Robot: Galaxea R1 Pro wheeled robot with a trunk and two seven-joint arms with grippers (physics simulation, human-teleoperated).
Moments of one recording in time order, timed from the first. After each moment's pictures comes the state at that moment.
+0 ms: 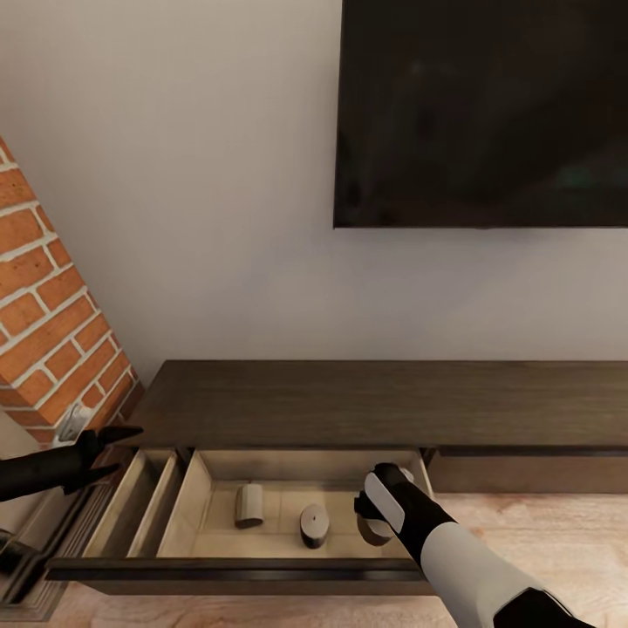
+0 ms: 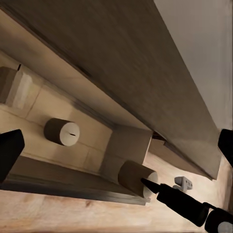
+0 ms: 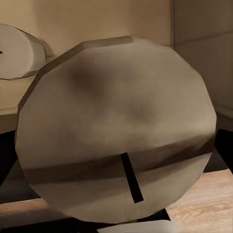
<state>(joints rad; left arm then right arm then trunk) -0.32 0.62 0.17 -1.38 1.78 1.05 0.35 -0.74 0.12 0.38 -0.48 -0.64 0.70 -0.56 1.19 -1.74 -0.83</state>
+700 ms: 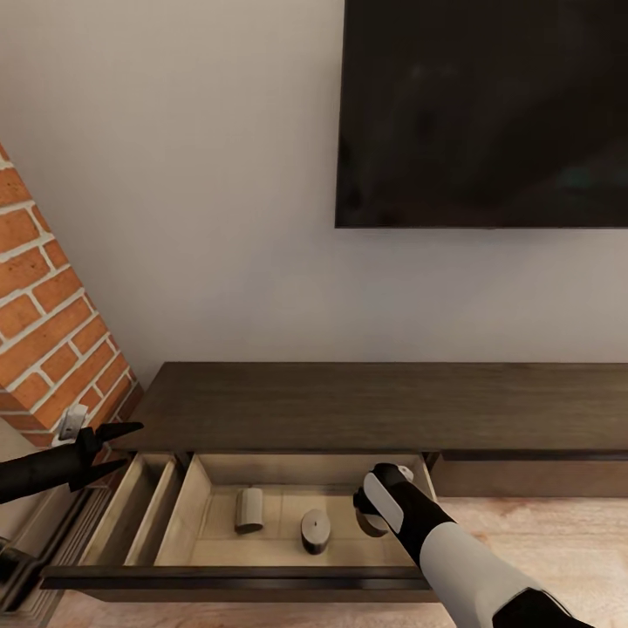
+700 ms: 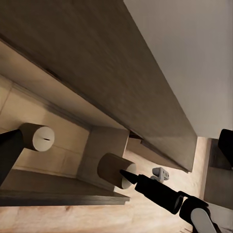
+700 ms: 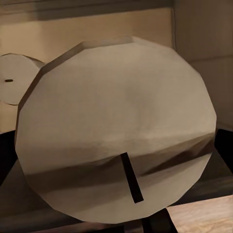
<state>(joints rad) -0.30 0.63 0.17 -1.38 1.78 1.05 0.21 -0.74 0.13 0.38 -0.48 -0.63 0.63 -0.56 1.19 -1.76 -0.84</state>
